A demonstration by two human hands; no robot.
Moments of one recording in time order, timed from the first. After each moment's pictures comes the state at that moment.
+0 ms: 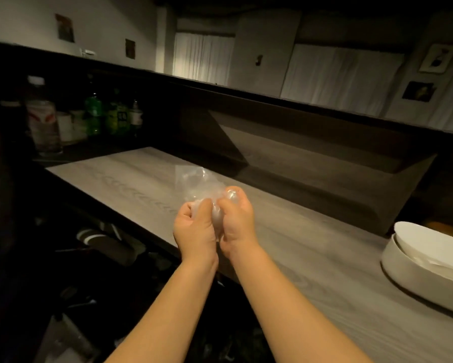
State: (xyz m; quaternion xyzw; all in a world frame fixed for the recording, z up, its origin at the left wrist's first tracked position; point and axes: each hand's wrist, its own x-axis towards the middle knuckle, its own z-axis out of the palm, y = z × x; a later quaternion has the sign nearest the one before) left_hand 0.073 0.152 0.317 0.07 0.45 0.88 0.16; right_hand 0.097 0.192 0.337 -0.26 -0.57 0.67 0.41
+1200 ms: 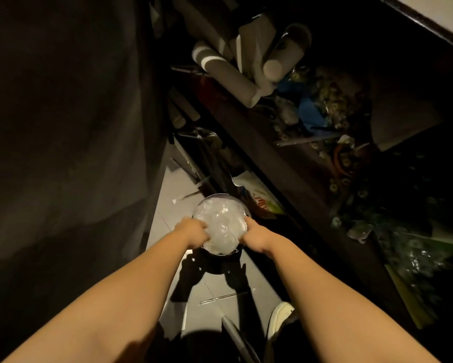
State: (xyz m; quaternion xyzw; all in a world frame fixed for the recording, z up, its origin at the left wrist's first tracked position) left_hand -0.069 -0.082 -0.105 0.19 0.87 0.13 0.44; right_hand 0.030 0.074 -0.068 -0.34 -0.77 0.44 -0.32
